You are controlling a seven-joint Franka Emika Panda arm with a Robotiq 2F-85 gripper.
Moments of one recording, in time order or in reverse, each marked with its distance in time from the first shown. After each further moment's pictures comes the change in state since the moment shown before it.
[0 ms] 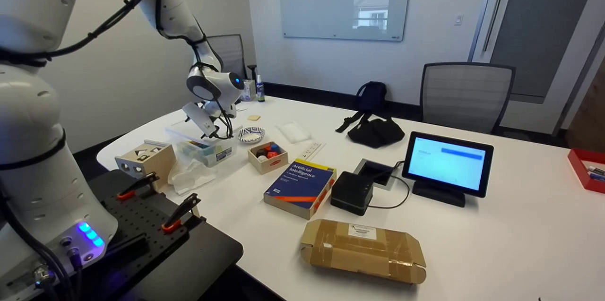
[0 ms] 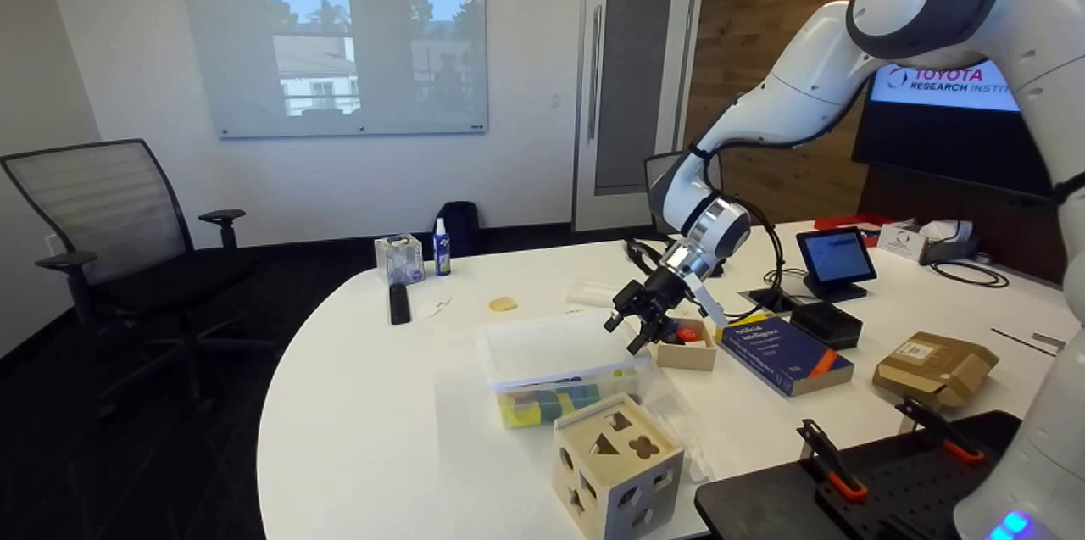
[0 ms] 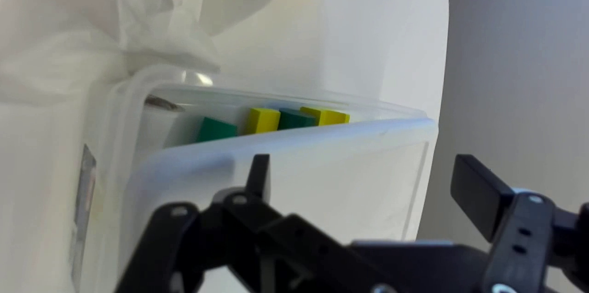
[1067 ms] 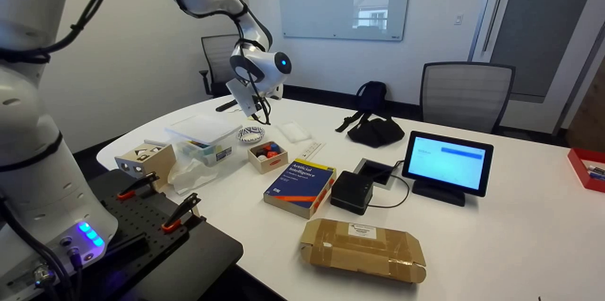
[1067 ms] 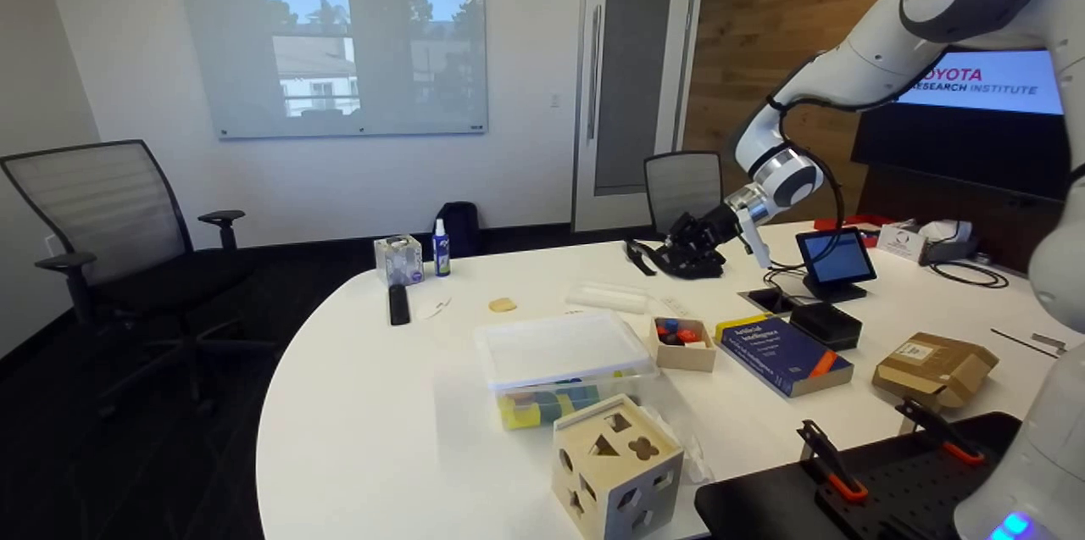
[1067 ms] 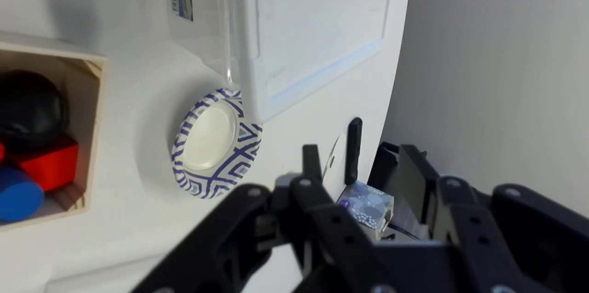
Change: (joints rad) arm -0.279 -0.098 -0.073 0.114 0.028 -0.174 0.056
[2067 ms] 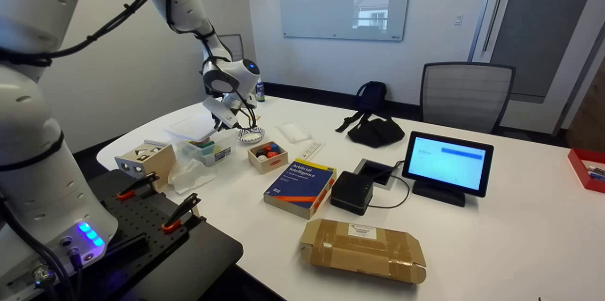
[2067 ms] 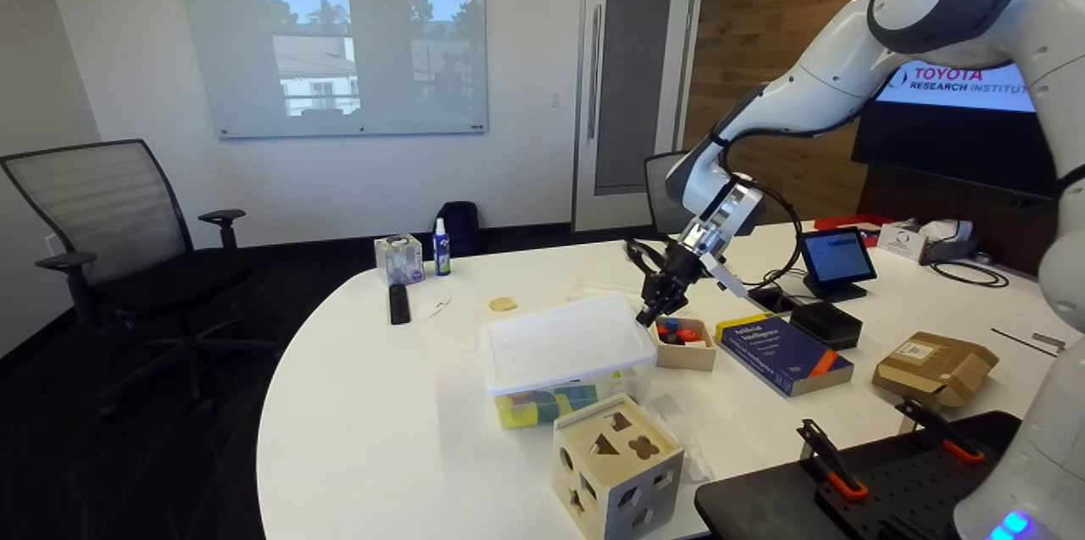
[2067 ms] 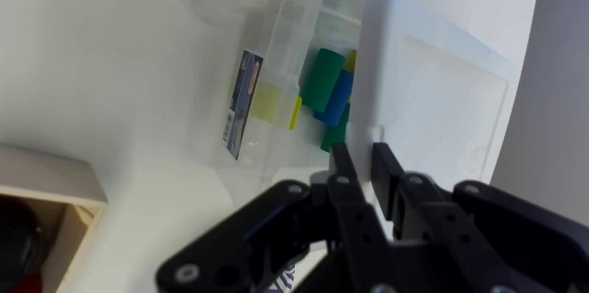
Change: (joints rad) arm 0.094 0.081 0.149 -0.068 -0.315 0.289 0.097
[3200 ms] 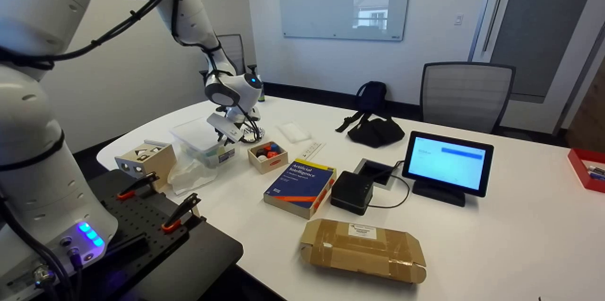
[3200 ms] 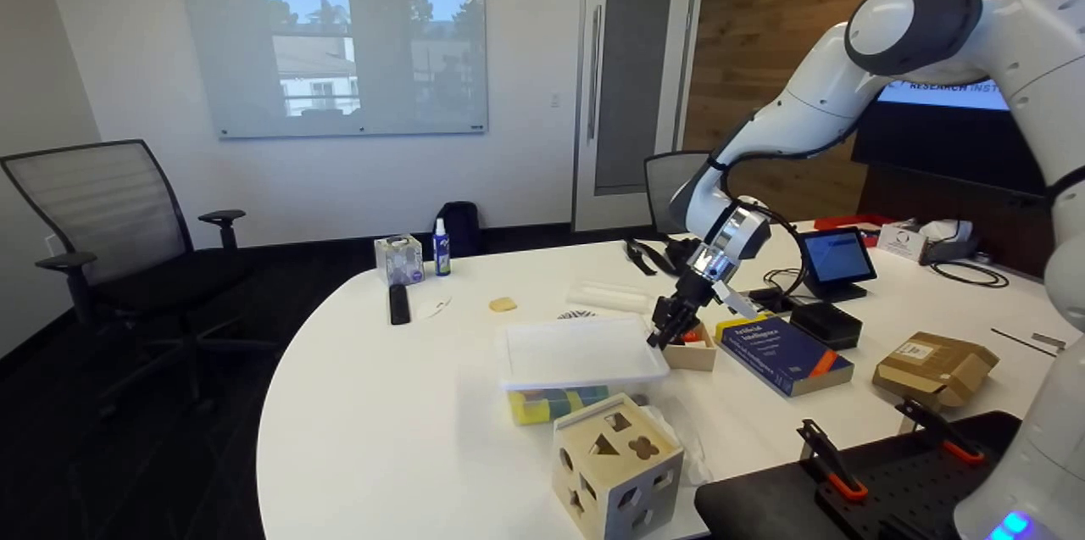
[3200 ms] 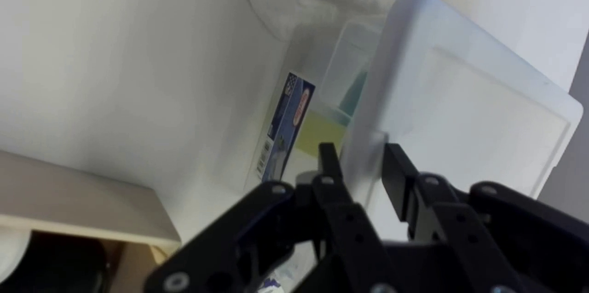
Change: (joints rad) arm 0.050 0.082 -0.076 -0.002 0.075 0.064 -0.171
